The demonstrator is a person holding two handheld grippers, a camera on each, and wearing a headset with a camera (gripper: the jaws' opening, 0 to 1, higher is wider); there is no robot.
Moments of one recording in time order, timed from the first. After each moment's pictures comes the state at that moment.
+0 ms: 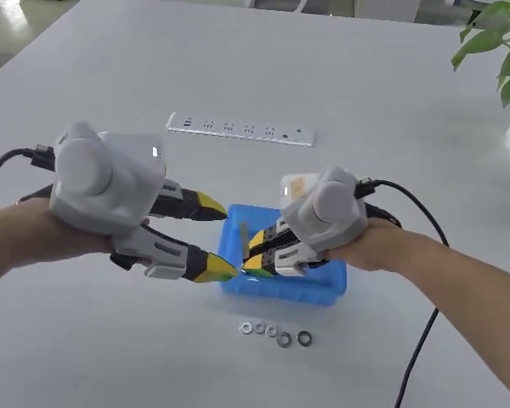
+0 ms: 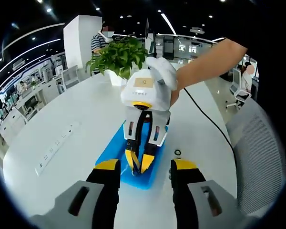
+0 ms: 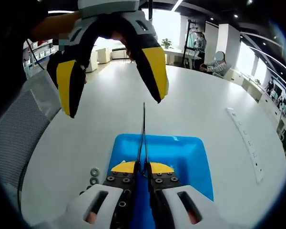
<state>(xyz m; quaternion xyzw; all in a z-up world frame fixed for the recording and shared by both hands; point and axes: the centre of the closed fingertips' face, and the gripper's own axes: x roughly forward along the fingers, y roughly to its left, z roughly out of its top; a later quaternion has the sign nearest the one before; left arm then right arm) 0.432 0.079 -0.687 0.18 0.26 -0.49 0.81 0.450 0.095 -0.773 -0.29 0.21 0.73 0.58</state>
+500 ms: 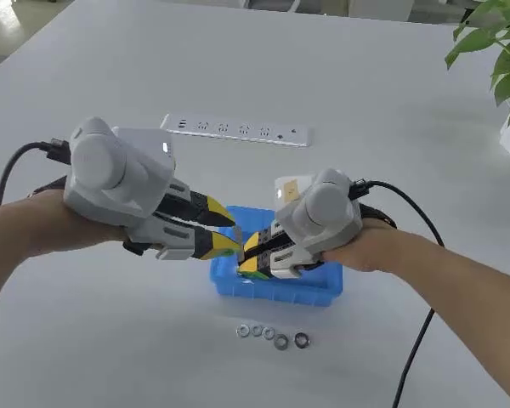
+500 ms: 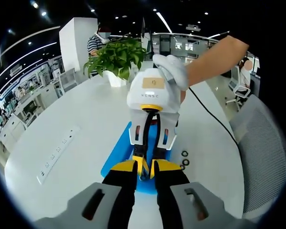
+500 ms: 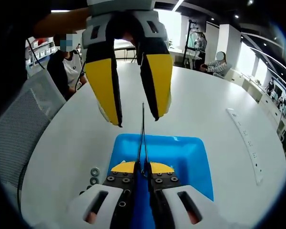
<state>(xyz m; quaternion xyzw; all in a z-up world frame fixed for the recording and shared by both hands) 0.449 0.075 -0.688 0.20 0.25 -0.50 0.80 0.449 0.095 -0.773 -0.30 0.21 0.73 0.58</state>
